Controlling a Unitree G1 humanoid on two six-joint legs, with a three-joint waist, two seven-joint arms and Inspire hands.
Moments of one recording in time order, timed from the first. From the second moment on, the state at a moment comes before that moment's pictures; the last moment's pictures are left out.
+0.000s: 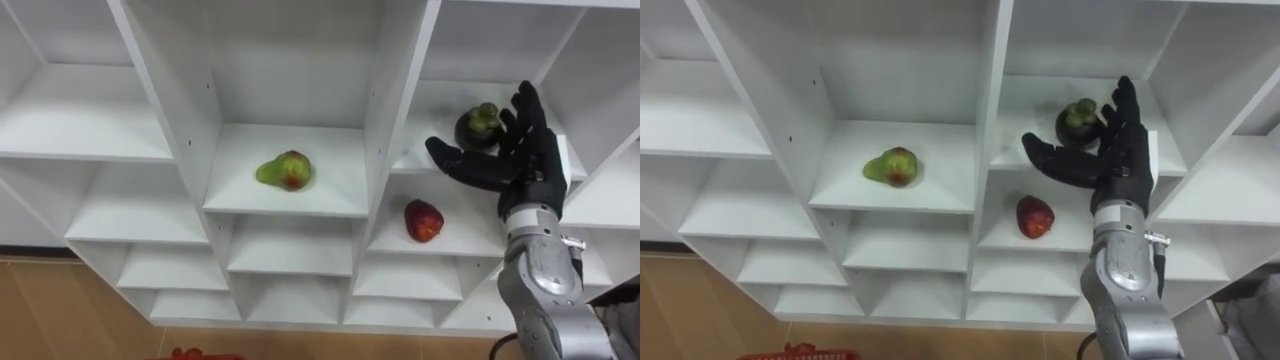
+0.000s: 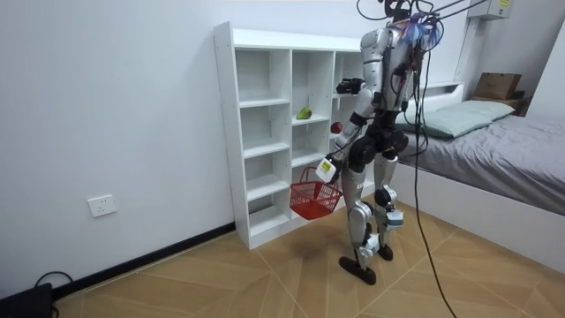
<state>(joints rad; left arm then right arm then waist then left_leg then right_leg) 0.23 0.17 0.04 0.96 -0.03 0.03 0.06 -0.09 -0.26 0.06 0.16 0.31 -0.08 -0.34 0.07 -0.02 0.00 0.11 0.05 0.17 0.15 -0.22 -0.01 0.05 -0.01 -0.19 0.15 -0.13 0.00</state>
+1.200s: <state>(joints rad) 0.23 0.18 0.04 0.92 -0.01 0.08 0.05 -0.21 -0.32 -0.02 0.31 0.05 0.00 -0.29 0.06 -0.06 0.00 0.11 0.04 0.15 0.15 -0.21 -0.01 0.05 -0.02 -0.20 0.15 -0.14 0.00</state>
